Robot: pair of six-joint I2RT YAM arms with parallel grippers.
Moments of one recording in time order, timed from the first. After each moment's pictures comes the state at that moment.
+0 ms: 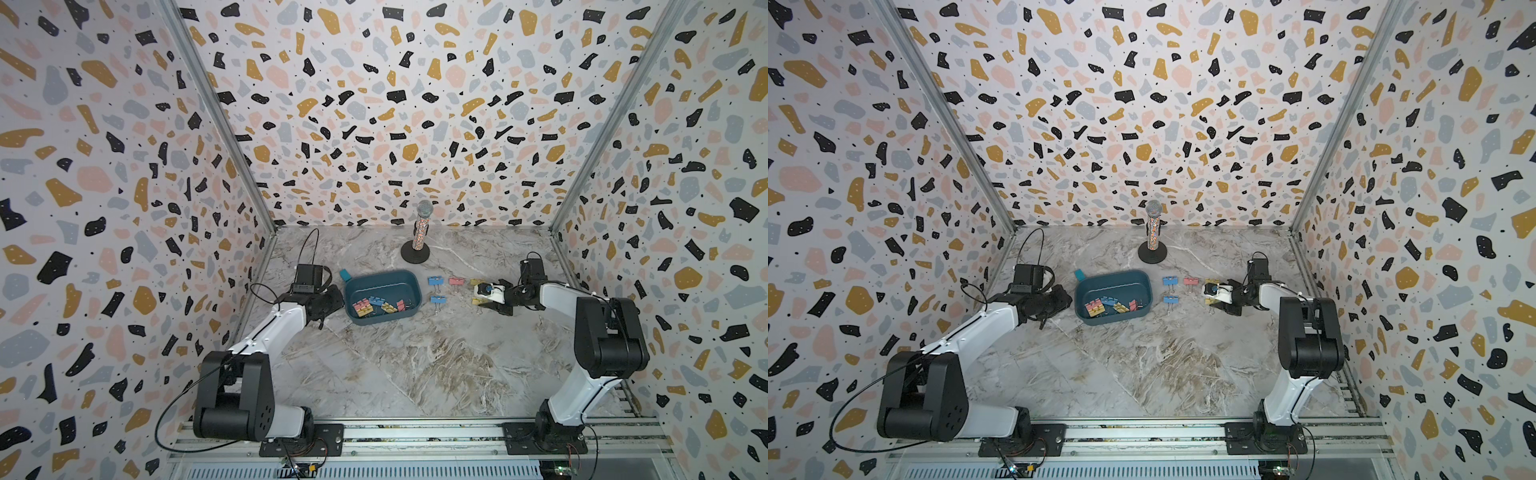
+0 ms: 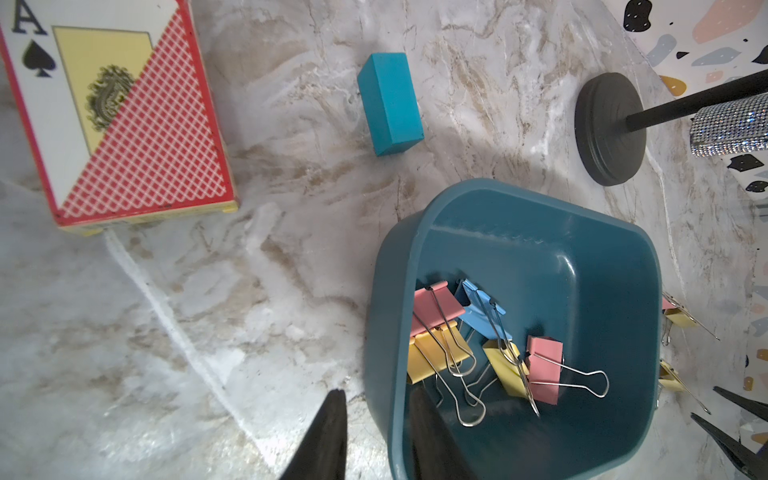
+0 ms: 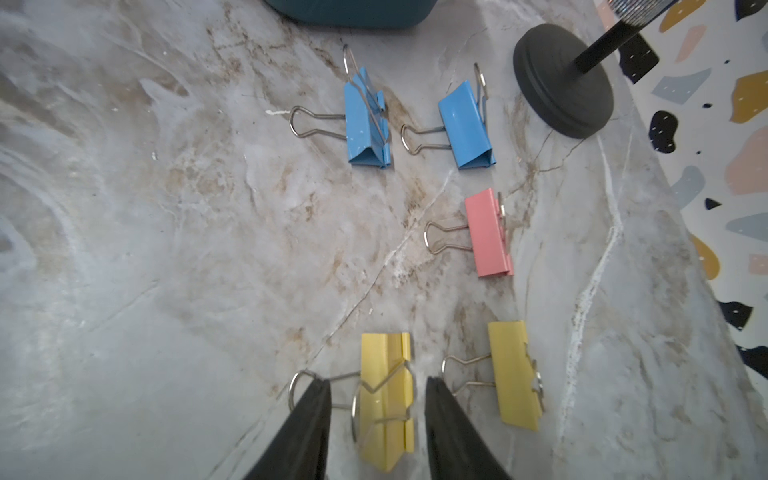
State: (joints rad) left arm -0.07 1.40 0.84 -0.38 0.20 -0.54; right arm 0.01 1.74 1.00 -0.33 -0.72 -1.40
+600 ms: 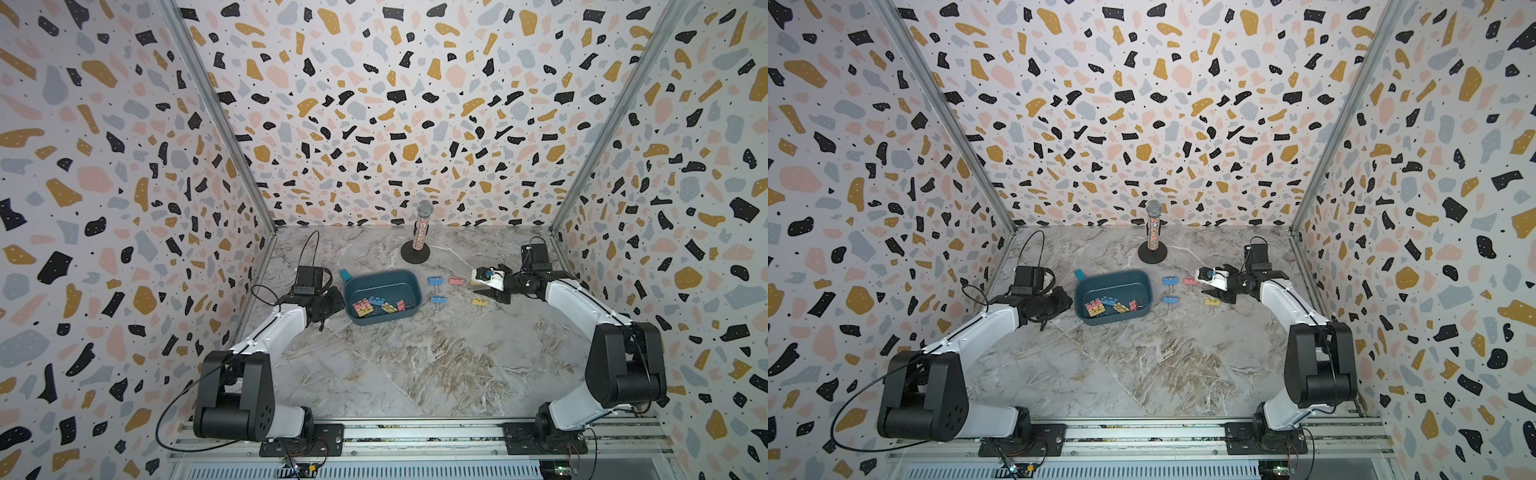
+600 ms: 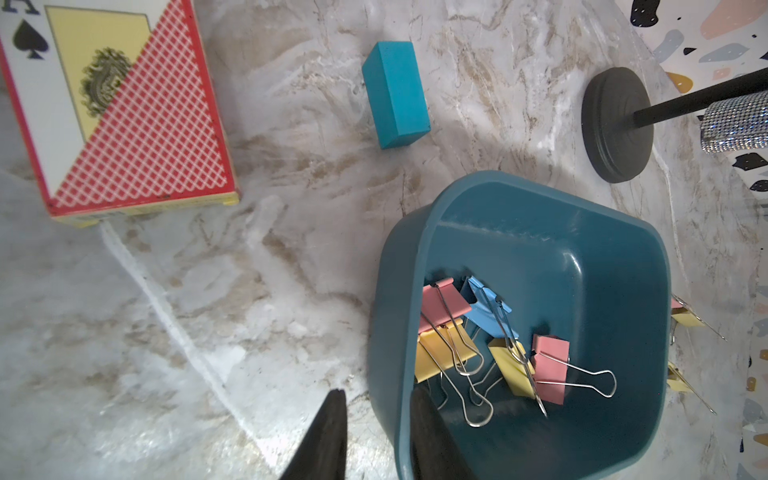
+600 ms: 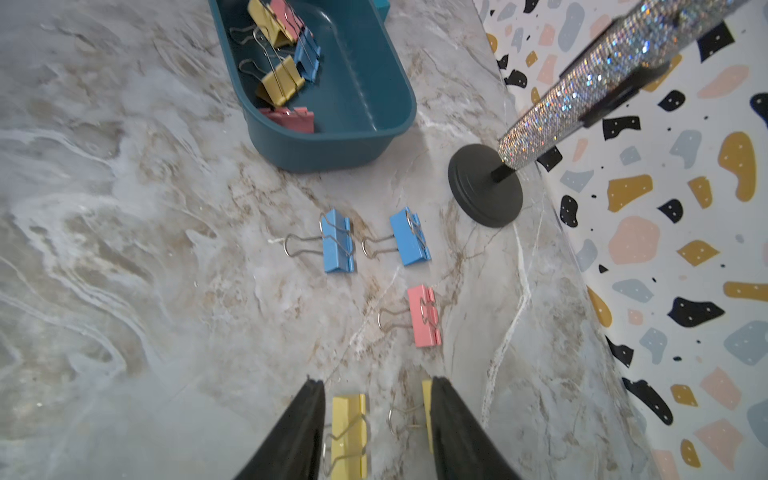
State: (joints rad) left arm -0.07 1.40 0.82 -0.36 0.20 -0.54; right arm 0.13 1.55 1.09 -0.45 -0.75 -1.23
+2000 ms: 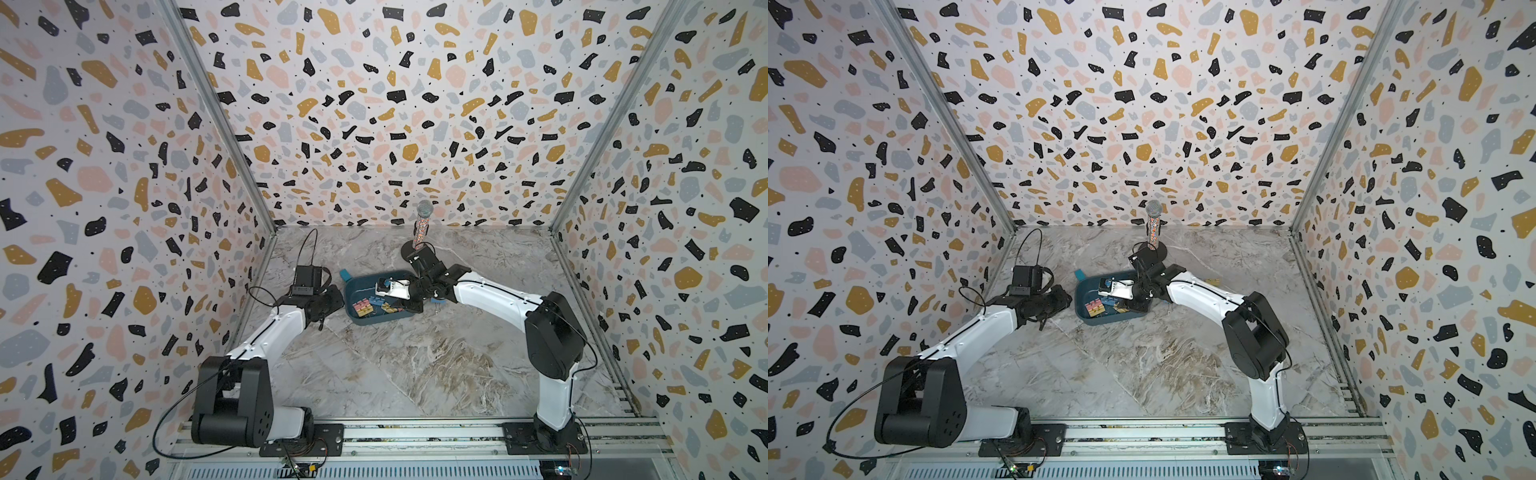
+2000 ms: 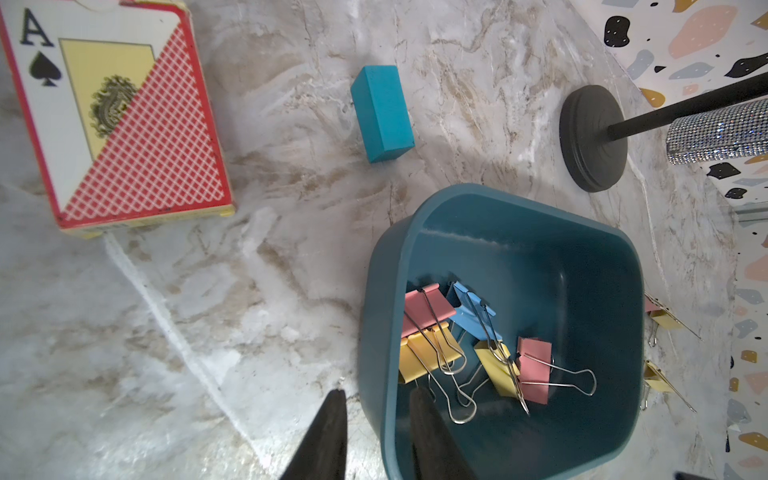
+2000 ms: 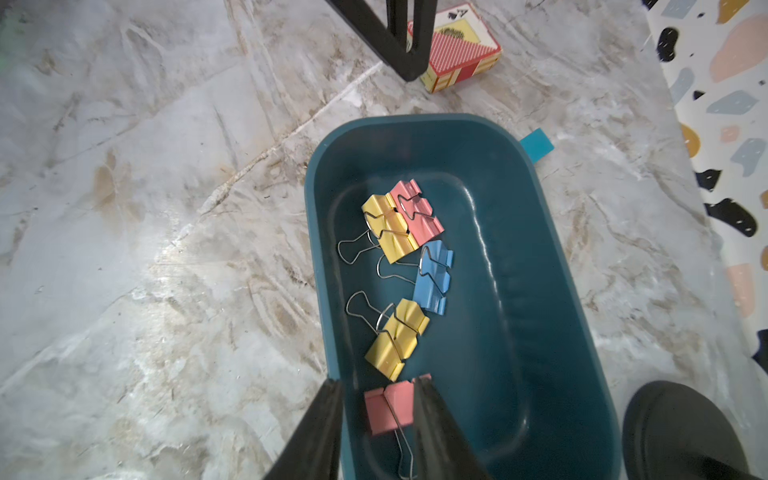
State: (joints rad) left arm -0.07 1.37 0.82 -0.35 0.20 -0.55; right arm 0.76 1.96 1.54 -0.48 -0.41 -0.76
